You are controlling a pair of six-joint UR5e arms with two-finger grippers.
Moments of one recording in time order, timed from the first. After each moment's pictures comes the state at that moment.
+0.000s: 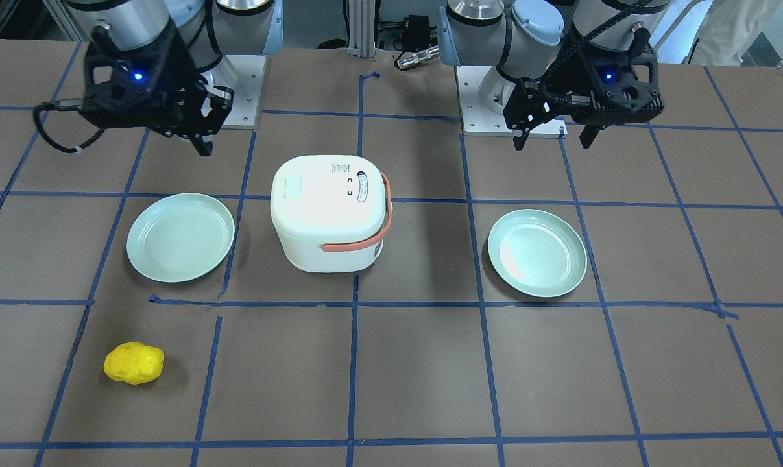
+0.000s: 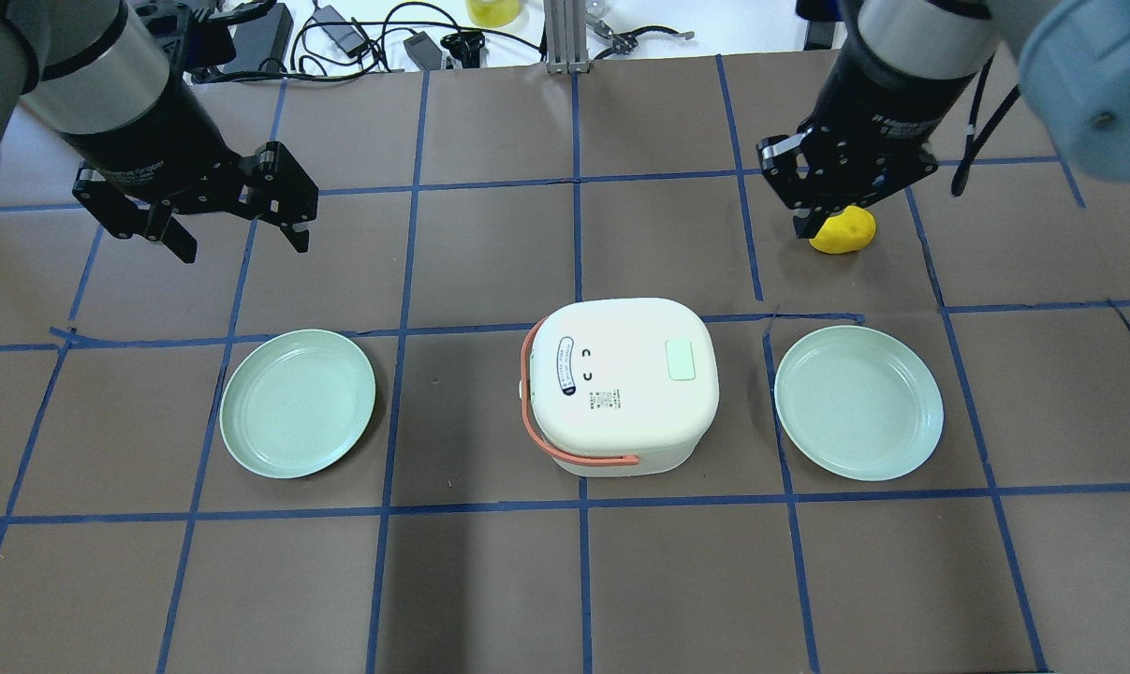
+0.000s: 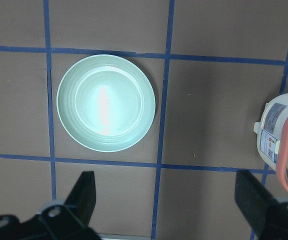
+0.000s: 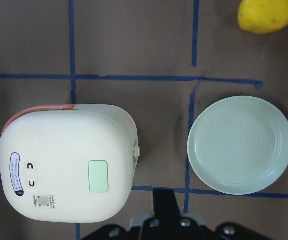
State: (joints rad) left arm -1.55 -1.50 -1.59 -1.62 1.59 -0.05; right arm 1.65 -1.59 1.57 -1.52 -1.48 0.03
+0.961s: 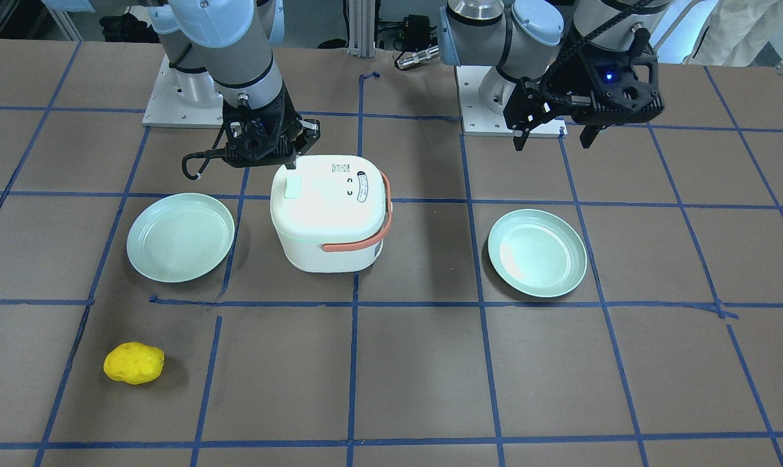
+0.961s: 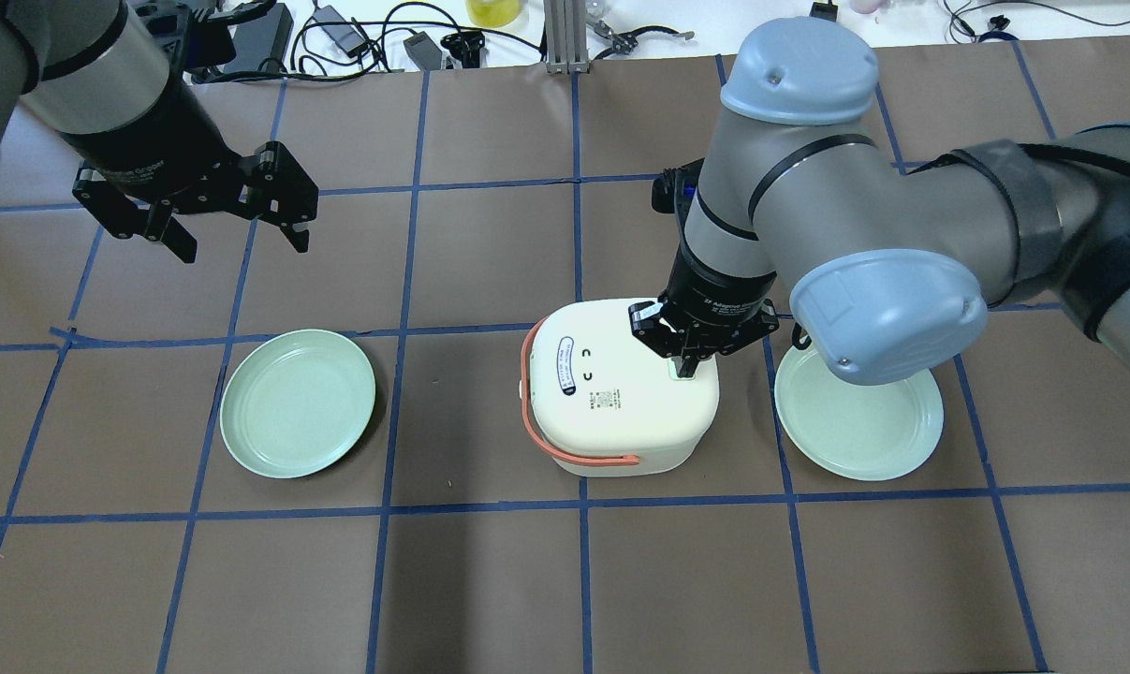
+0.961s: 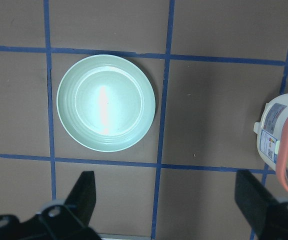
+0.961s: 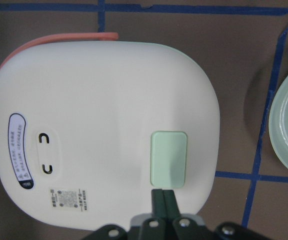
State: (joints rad) left arm -1.55 -1.50 -1.59 -1.62 1.59 -0.05; right arm 1.81 -1.56 1.83 -1.74 -1.44 0.17
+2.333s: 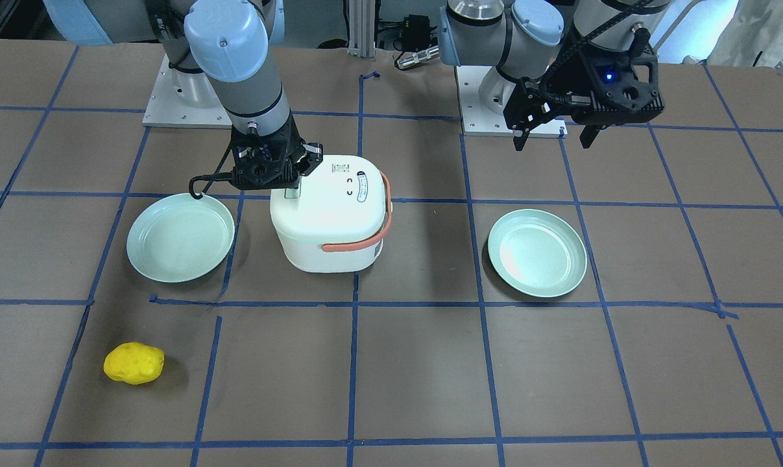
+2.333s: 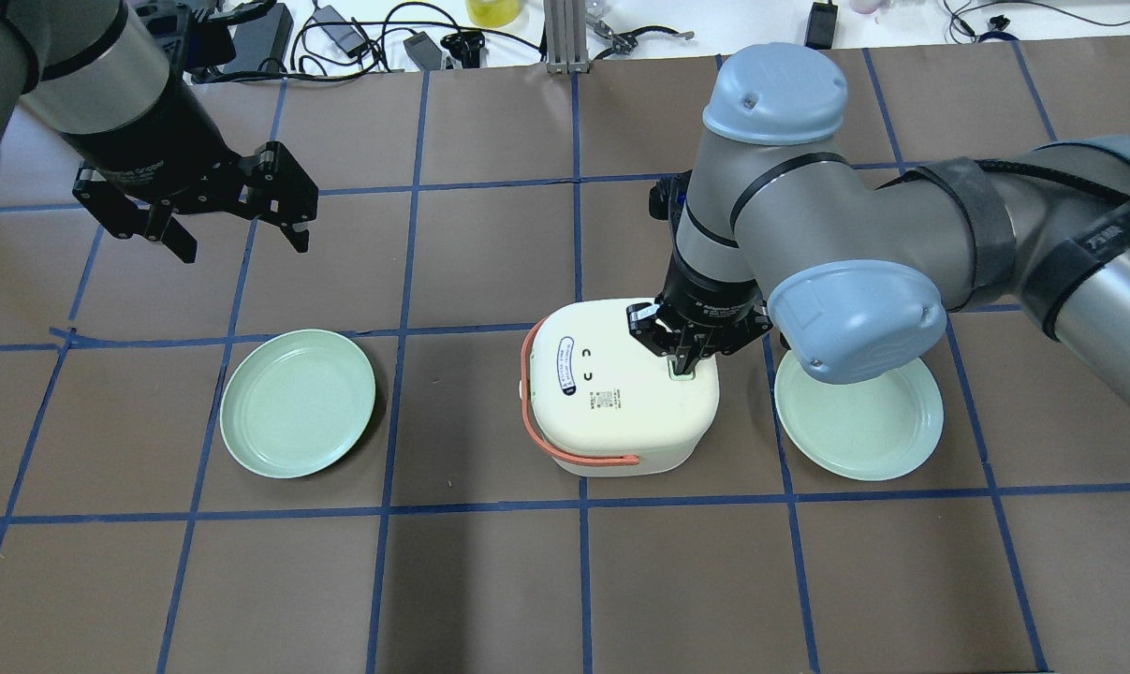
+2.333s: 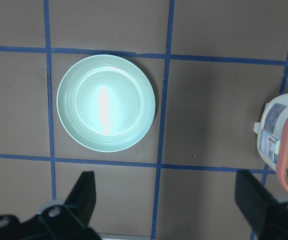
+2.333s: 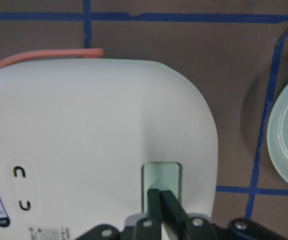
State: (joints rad) left arm -1.55 -1.50 -1.59 -1.62 1.59 -0.05; right arm 1.81 -1.53 1.84 -1.79 -1.47 0.19
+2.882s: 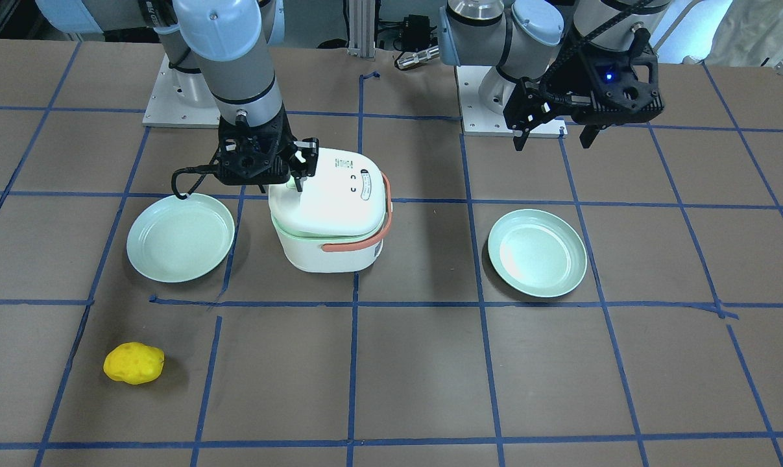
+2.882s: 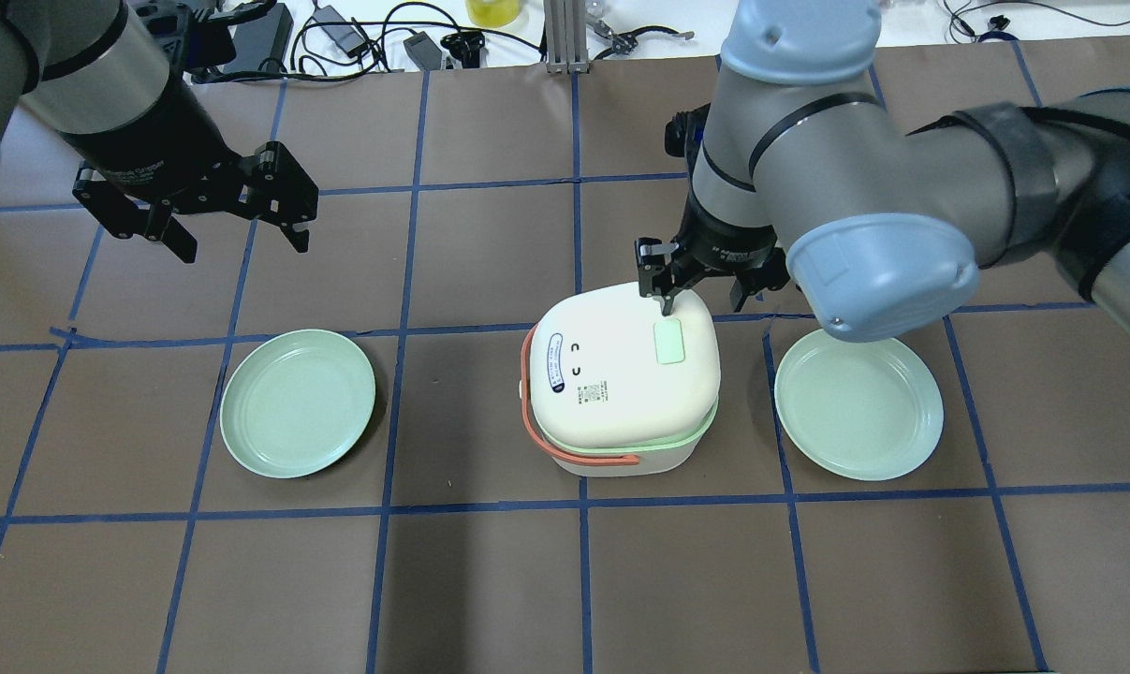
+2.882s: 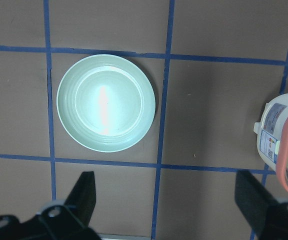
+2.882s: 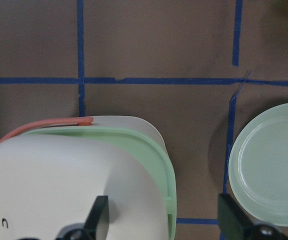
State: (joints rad) left arm -1.55 -1.50 -1.59 -1.62 1.59 -0.05; right arm 1.77 -1.53 1.73 -1.80 -1.54 0.19
